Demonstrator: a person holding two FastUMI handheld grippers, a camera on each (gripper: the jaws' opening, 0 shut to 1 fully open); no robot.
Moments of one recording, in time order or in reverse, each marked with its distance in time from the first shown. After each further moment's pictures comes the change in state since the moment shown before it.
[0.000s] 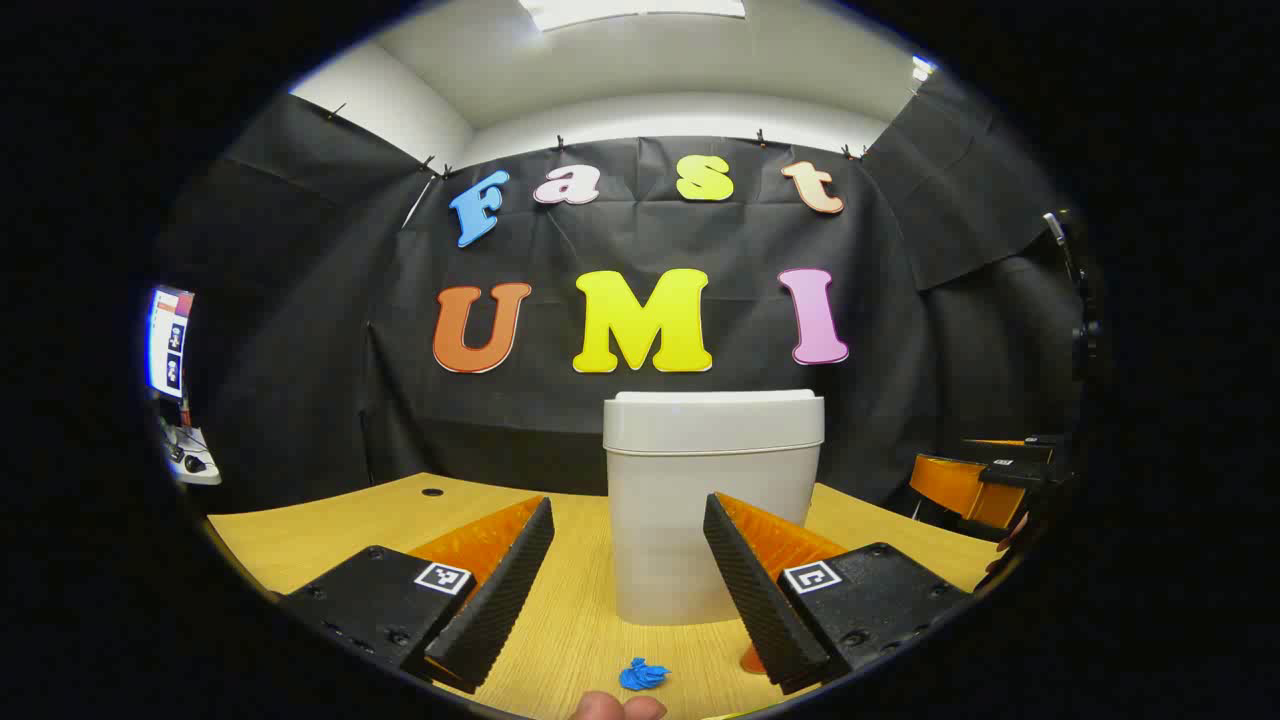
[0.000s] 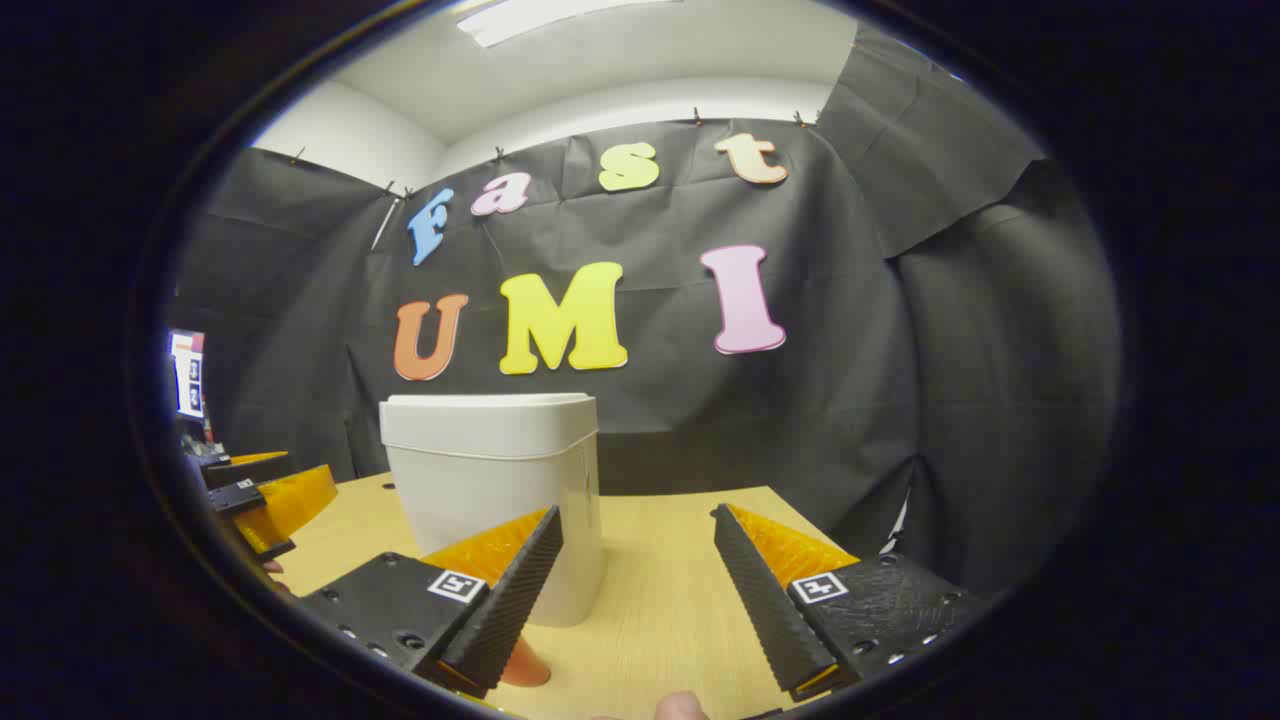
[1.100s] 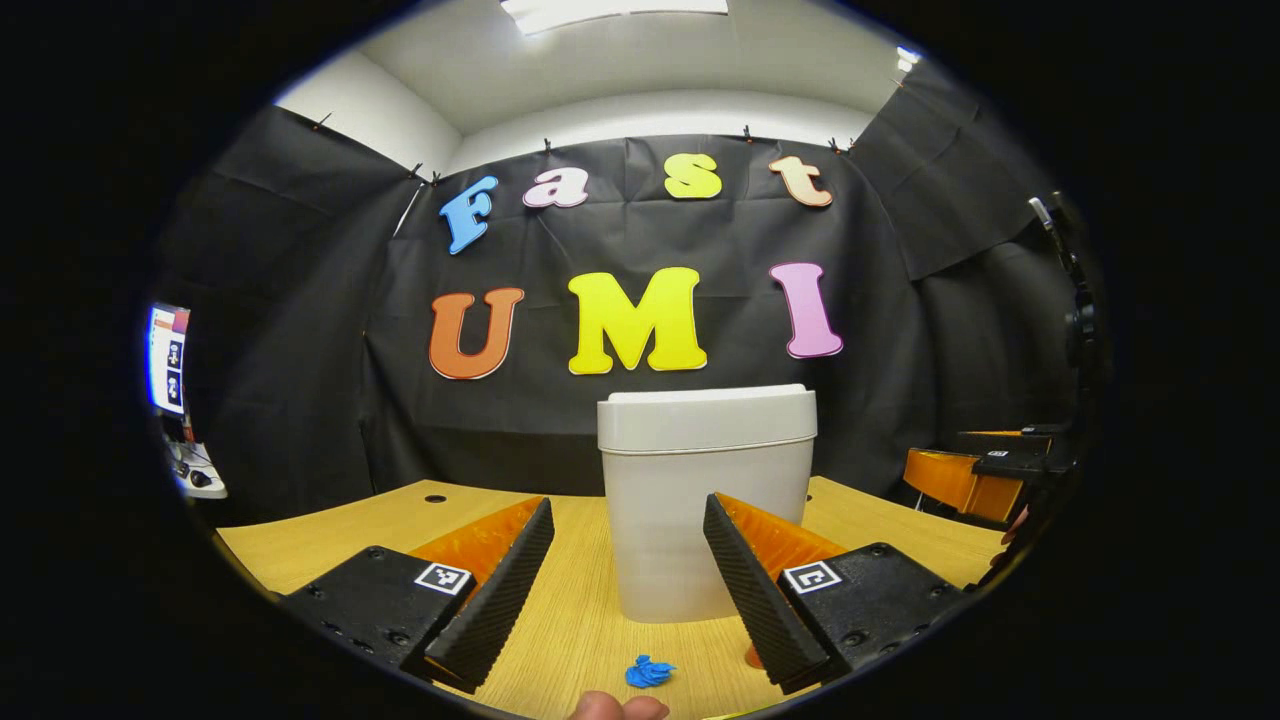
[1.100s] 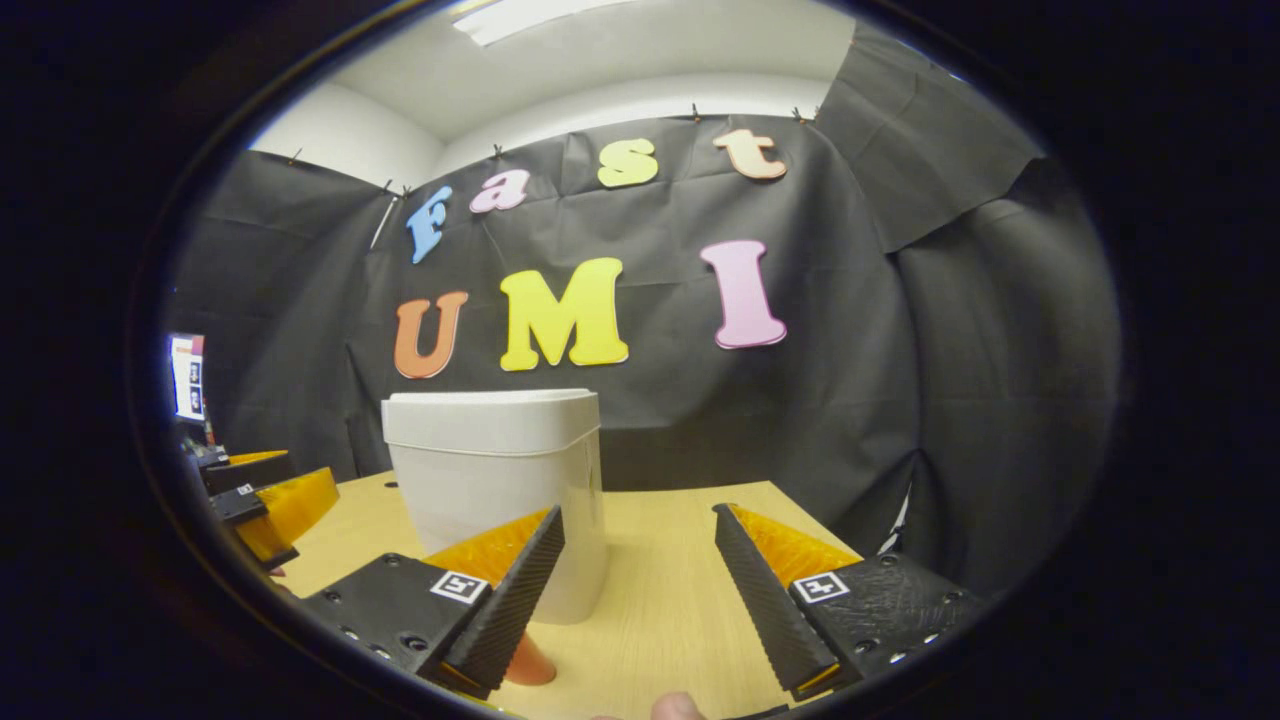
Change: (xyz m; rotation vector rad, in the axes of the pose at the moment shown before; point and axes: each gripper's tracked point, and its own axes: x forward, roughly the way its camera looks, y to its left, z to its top) left arm -0.003 -0.001 -0.001 0.045 -0.001 -0.004; right arm -0.003 0.005 0.000 0.010 0.007 0.006
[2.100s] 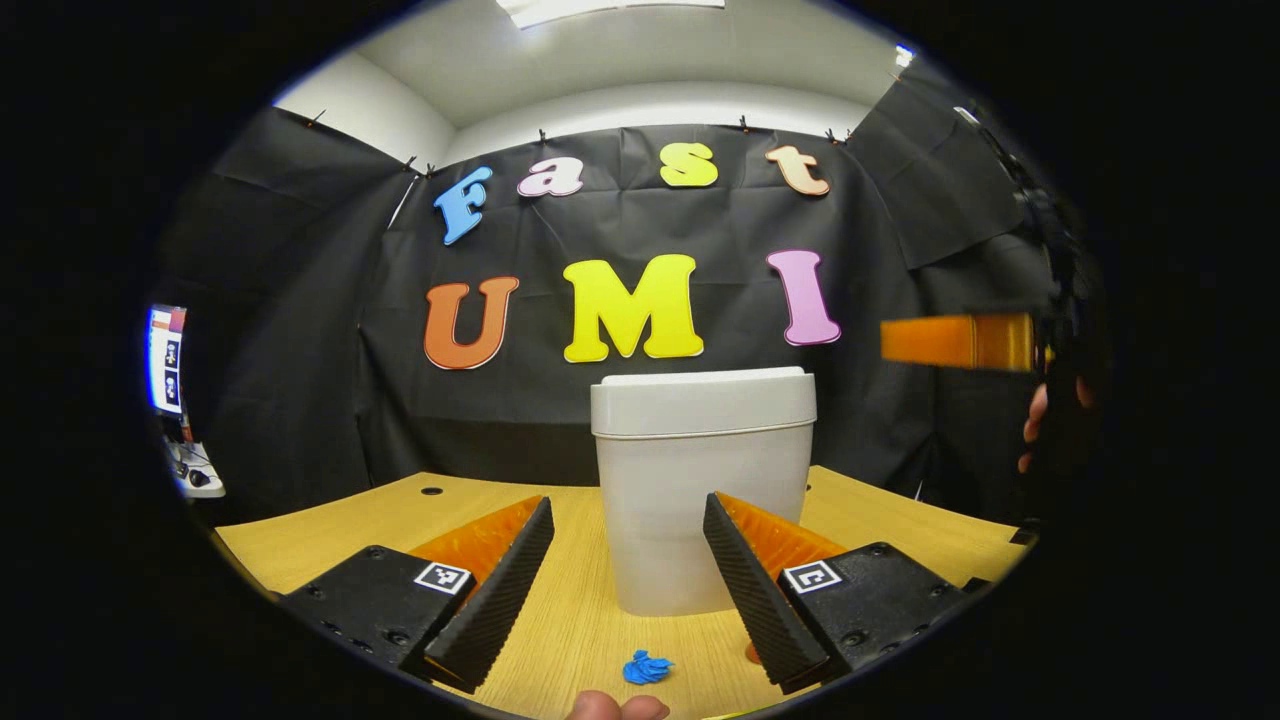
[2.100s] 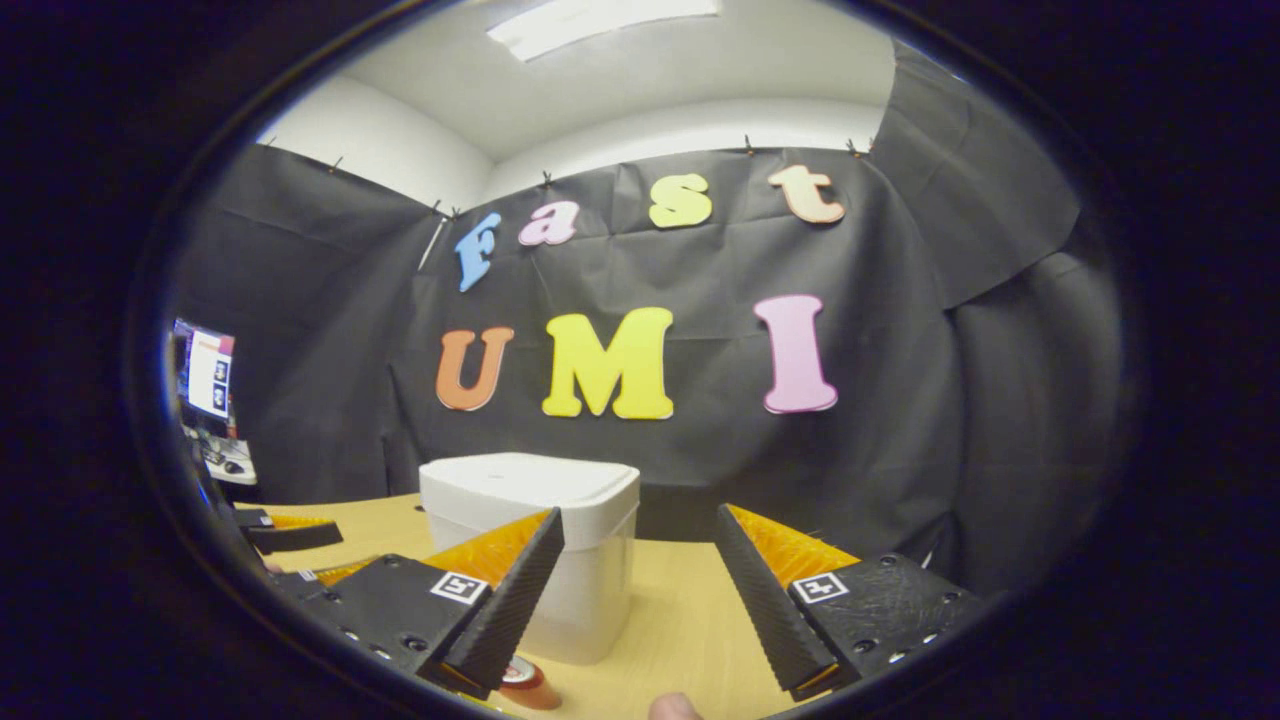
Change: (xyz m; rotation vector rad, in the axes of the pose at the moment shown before) left arm 0.004 -0.003 -0.013 0.011 0.030 -0.004; right arm 0.026 0.043 0.105 -0.069 -0.092 0.198
